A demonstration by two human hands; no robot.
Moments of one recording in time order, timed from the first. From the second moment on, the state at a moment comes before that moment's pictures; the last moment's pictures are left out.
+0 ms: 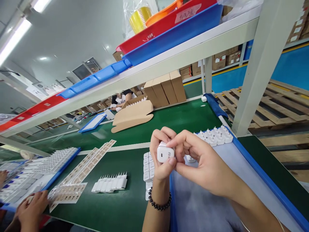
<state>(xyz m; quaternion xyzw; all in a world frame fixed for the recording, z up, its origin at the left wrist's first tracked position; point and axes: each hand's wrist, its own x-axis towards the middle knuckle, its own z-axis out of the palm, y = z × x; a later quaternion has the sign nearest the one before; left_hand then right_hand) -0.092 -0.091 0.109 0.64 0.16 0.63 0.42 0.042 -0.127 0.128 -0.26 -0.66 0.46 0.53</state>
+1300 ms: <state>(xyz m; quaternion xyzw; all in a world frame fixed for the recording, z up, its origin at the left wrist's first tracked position) -0.092 -0.112 0.124 0.60 0.15 0.62 0.48 0.041 -0.134 0.120 -0.26 -0.66 0.40 0.58</state>
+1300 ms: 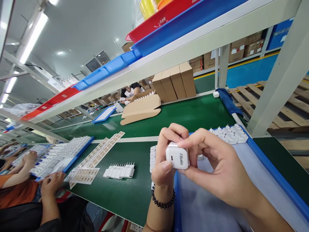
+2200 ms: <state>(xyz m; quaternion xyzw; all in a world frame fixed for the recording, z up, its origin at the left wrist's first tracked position) -0.174 -0.055 0.106 0.63 0.59 0.45 0.24 0.041 -0.011 0.033 -0.47 -0.79 0.26 0.29</state>
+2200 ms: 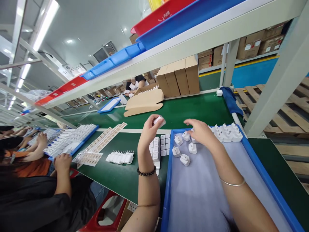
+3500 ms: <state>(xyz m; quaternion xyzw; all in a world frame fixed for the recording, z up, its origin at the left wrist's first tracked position) -0.139 0.009 0.027 0.69 0.66 0.03 0.28 0.002 0.004 -0.016 -0.56 -0.80 0.08 0.19</state>
